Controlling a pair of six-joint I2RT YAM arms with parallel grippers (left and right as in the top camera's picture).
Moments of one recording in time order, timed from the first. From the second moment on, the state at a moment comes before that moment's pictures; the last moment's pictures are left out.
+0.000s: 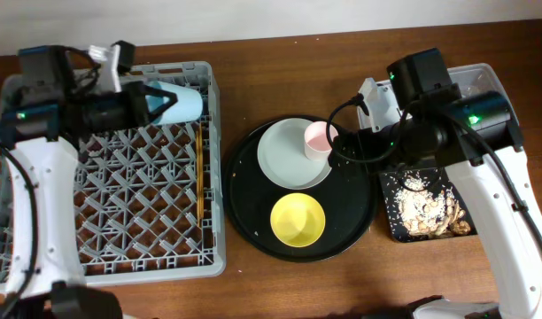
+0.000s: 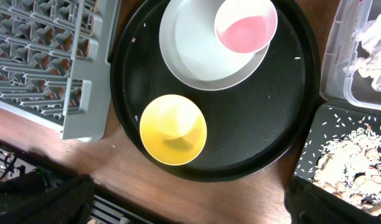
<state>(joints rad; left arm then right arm) 0.16 1.65 1.66 -0.96 0.95 -0.03 0.25 1.47 1.73 -1.47 -0.28 0.07</state>
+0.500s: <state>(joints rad) 0.29 2.19 1.66 -0.84 1.39 0.00 0.25 1.47 1.73 -1.47 -0.28 0.07</state>
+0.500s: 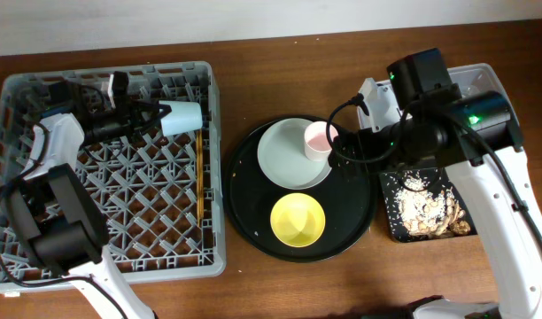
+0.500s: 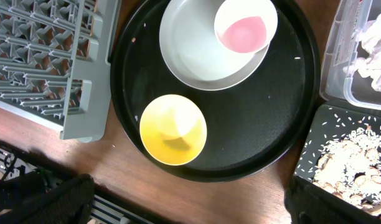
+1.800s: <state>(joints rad) 0.24 2.14 1.72 -0.90 1.13 0.05 0.25 1.47 1.73 -1.47 -0.28 0.07</state>
